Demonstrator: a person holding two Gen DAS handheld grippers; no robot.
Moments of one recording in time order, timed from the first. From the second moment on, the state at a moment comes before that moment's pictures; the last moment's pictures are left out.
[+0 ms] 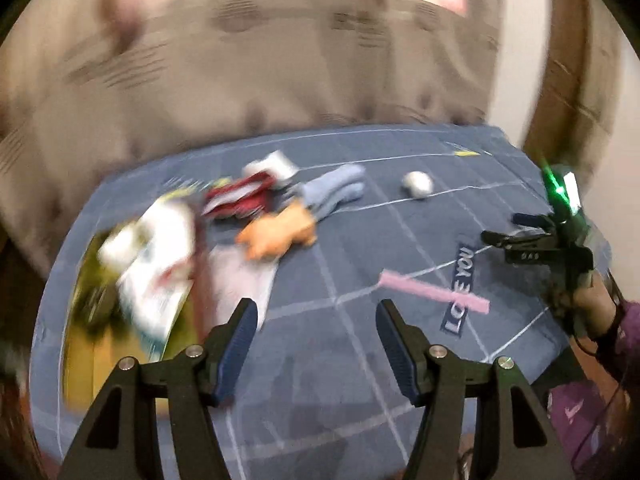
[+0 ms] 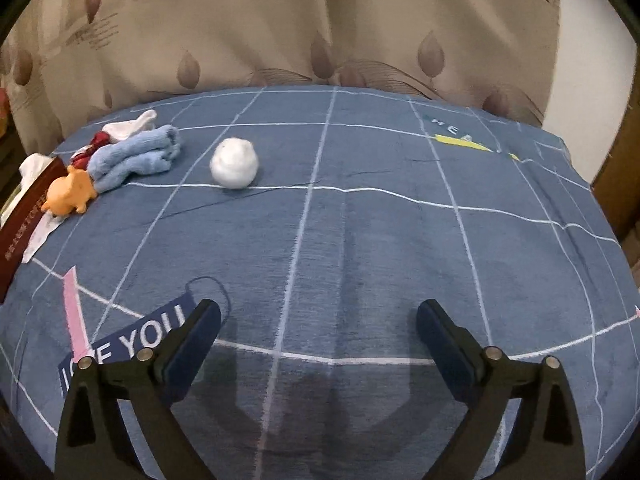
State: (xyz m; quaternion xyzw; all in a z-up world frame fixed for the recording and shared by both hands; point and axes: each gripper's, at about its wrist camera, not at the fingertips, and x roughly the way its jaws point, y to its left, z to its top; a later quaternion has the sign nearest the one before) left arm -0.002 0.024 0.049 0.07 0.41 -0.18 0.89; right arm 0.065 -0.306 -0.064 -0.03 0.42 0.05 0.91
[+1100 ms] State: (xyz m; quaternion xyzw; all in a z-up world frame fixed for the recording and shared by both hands) left arm 0.172 -0.007 -0.023 0.27 0.50 -0.25 0.78; right arm 0.066 -0.316 -0.069 0.04 0.43 0.10 0.90
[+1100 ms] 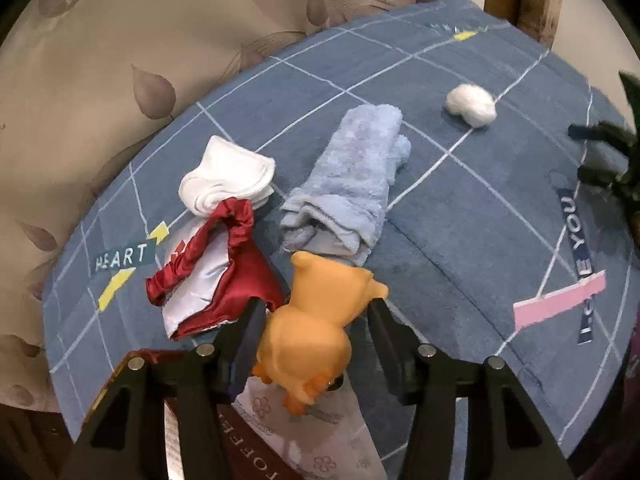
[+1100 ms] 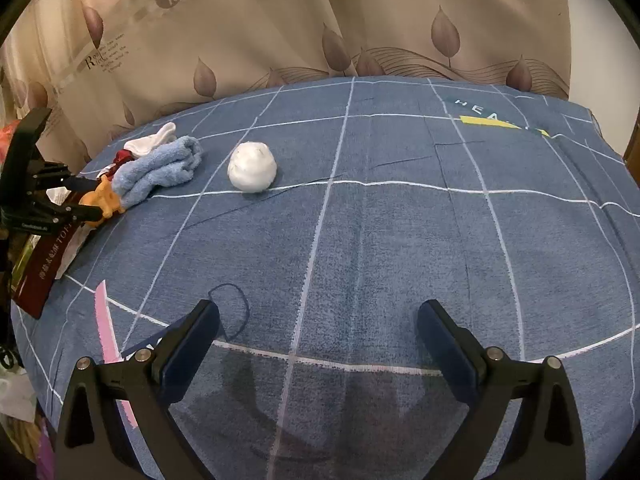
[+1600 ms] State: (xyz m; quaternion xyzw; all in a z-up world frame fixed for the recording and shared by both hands) left arm 0.118 0.008 0.009 0.05 0.47 -0.23 0.85; right arm 0.066 -0.316 -0.069 0.04 0.43 0.10 0.89
